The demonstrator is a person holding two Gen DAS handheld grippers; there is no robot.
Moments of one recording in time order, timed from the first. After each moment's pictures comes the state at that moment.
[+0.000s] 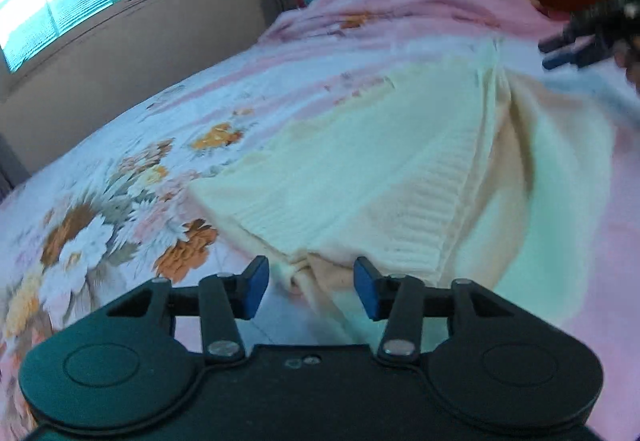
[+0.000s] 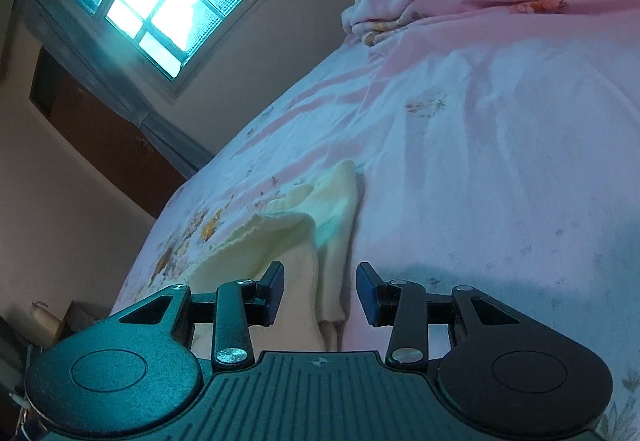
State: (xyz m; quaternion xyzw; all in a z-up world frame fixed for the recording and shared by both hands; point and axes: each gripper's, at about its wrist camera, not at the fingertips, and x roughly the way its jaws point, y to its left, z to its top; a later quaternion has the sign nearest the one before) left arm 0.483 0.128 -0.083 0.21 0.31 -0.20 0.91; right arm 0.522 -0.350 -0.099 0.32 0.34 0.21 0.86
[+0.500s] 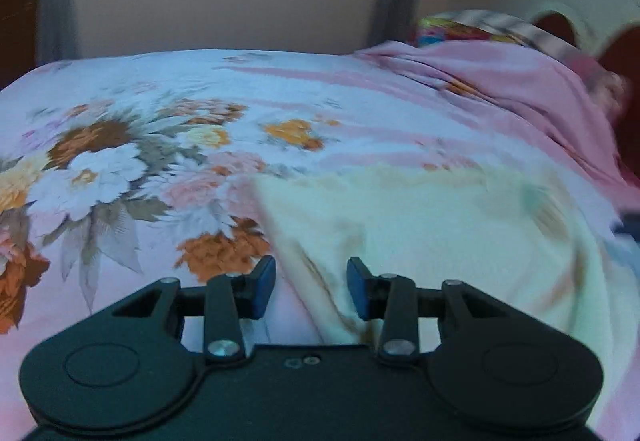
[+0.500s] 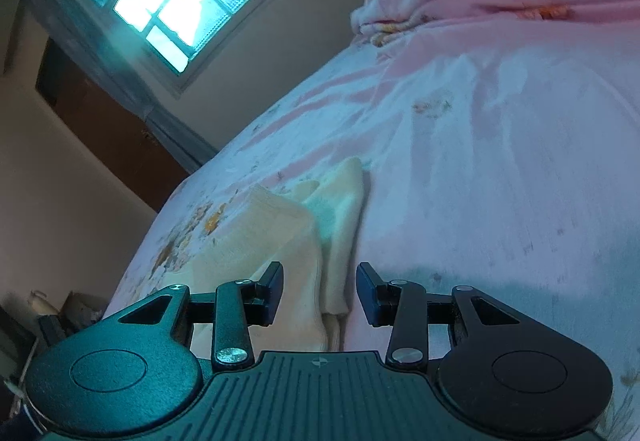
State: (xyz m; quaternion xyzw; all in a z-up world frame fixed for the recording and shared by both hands) left arm 0.528 0.176 -0.086 -0.02 0.33 -0.13 0.94; right arm 0.520 -0.347 -0.094 0.30 0.33 0.22 0.87
